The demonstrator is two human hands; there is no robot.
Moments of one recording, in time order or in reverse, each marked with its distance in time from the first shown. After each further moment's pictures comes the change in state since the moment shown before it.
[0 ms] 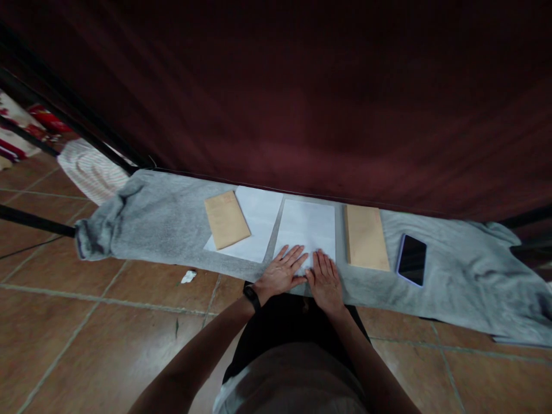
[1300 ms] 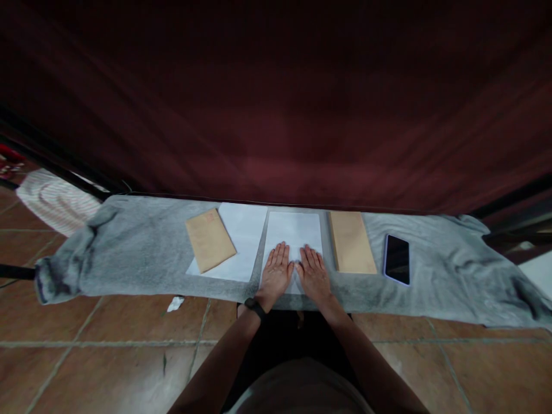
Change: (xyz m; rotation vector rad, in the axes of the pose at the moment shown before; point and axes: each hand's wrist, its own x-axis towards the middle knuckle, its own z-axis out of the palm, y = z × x) left_hand 0.049 -0.004 0.031 0.009 0.109 -0.373; right_hand 0.052 0.015 0.018 0.046 0.011 0.043
